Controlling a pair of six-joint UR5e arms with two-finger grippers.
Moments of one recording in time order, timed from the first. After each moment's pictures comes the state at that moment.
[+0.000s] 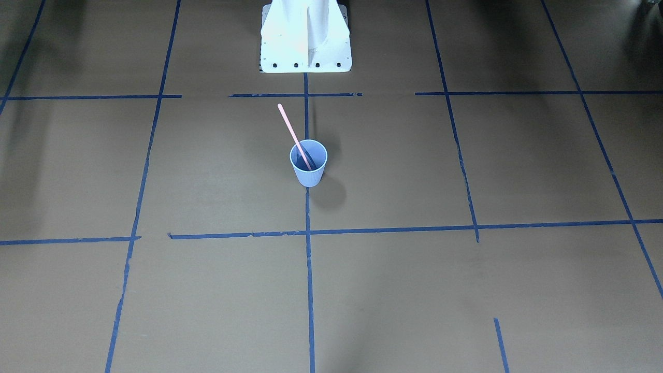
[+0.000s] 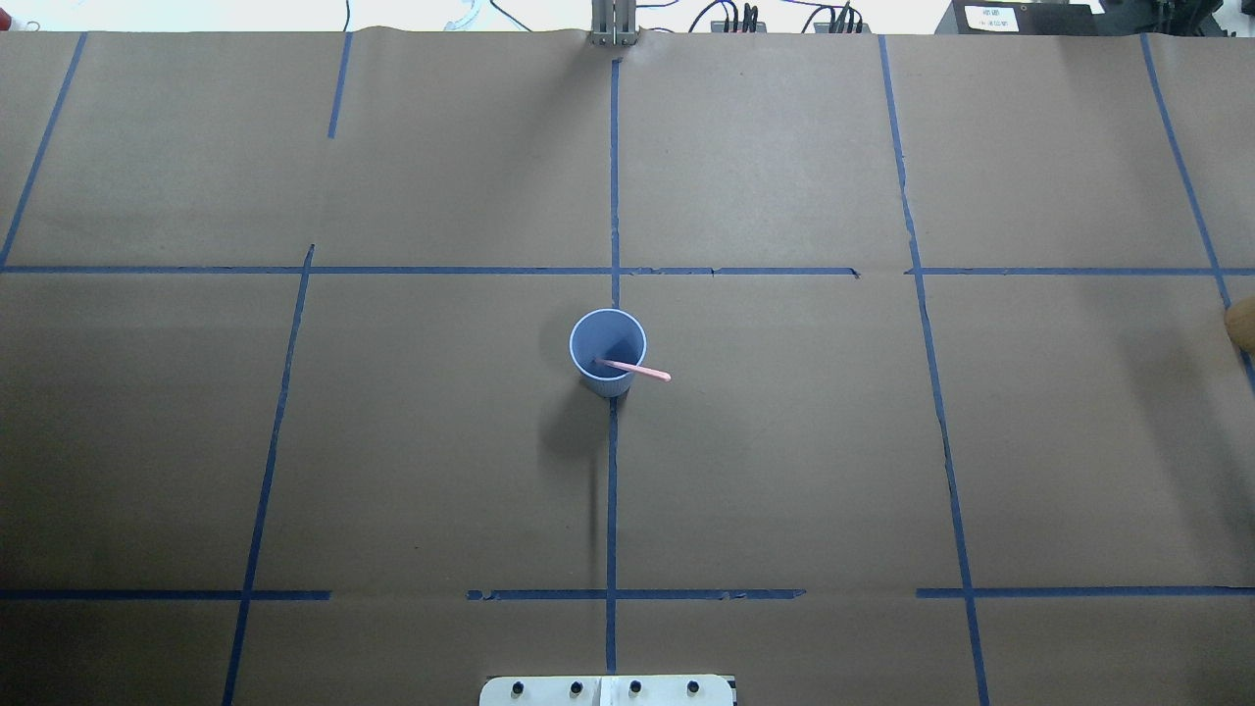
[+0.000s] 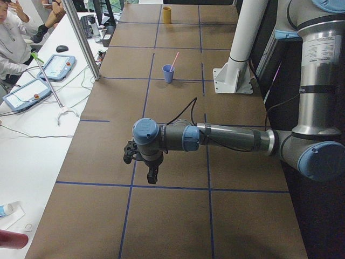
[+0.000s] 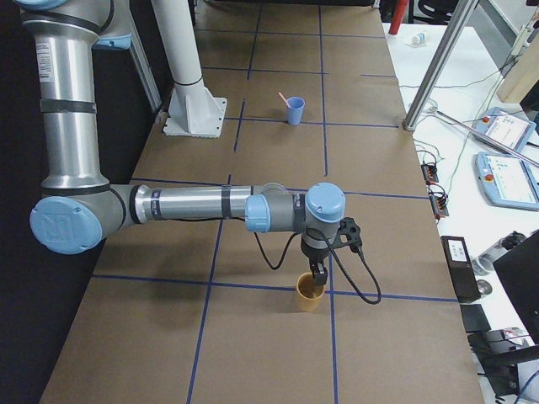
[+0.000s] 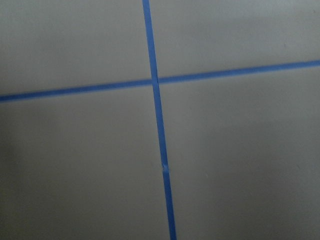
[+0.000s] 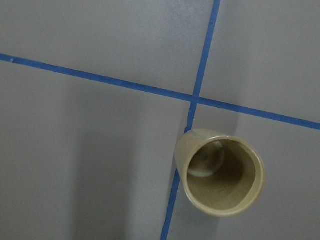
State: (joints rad) left arm -1.55 -1.49 -1.76 -1.40 -2.38 0.10; right arm 1.55 -1.61 1.76 -1.70 2.33 -0.18
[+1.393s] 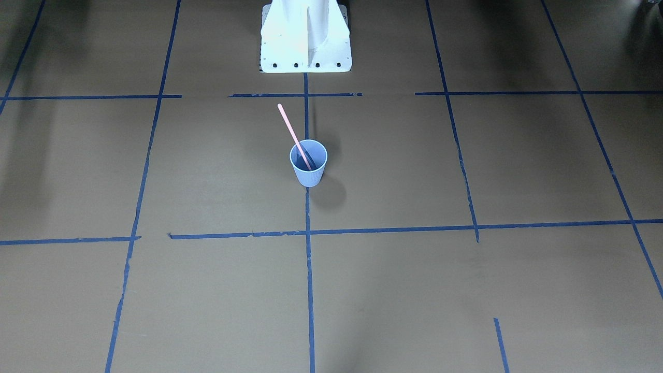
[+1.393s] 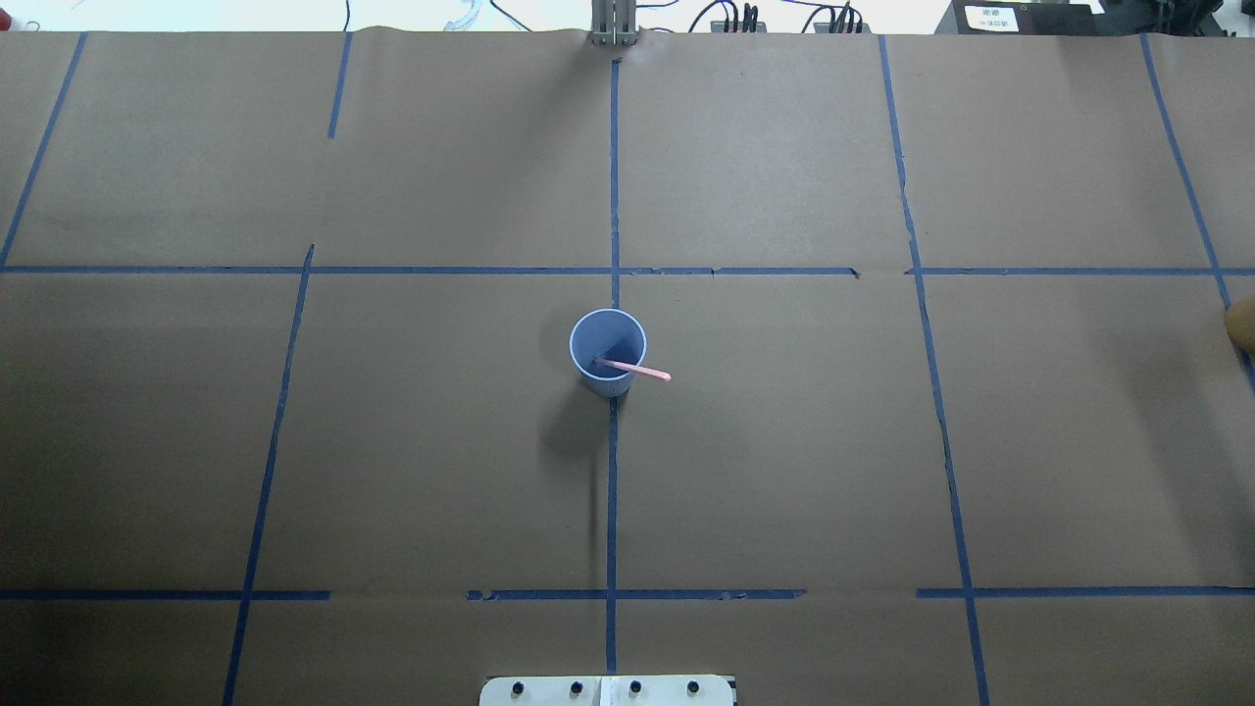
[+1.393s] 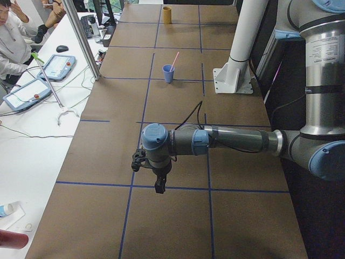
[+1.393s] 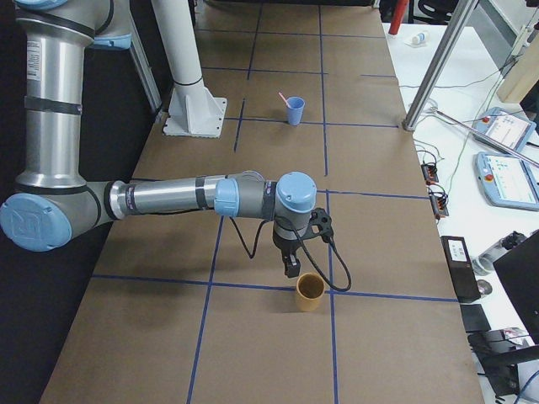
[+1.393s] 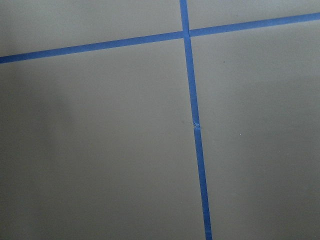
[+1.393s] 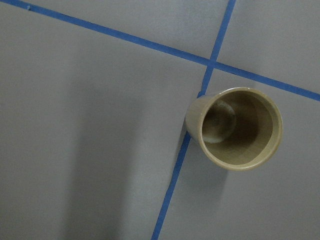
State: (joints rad) left arm -1.56 -1.45 -1.76 -1.45 -2.31 0.15; right arm 1.55 -1.69 1.83 -1.73 2.33 -0.30
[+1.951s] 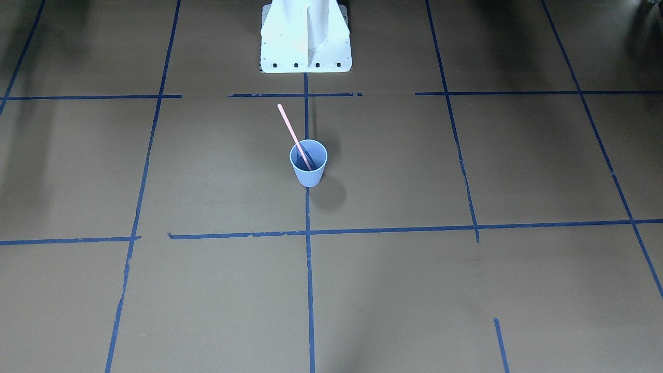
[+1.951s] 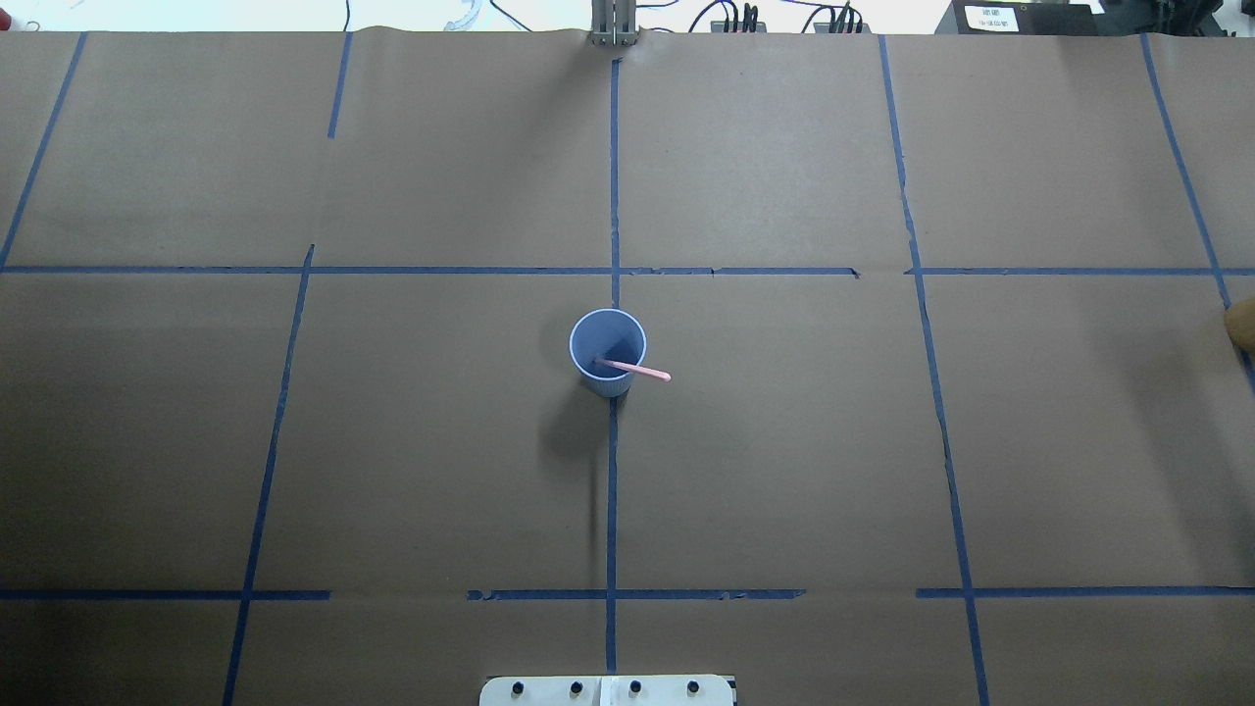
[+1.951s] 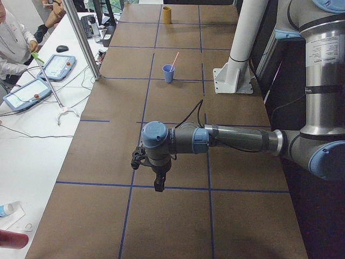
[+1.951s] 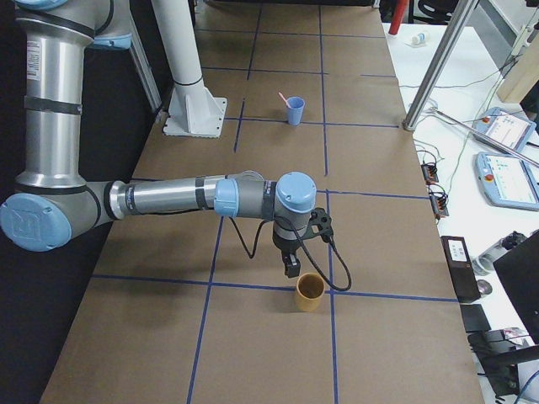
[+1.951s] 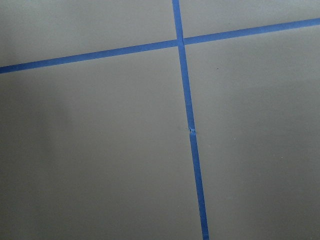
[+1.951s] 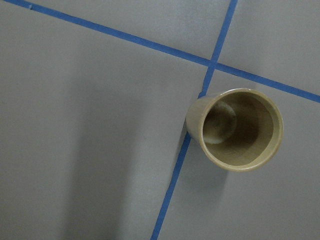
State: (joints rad) left arm -1.56 -1.45 -1.76 -1.45 -2.31 0.16; right arm 1.55 -1.69 1.83 -1.73 2.34 -0.31
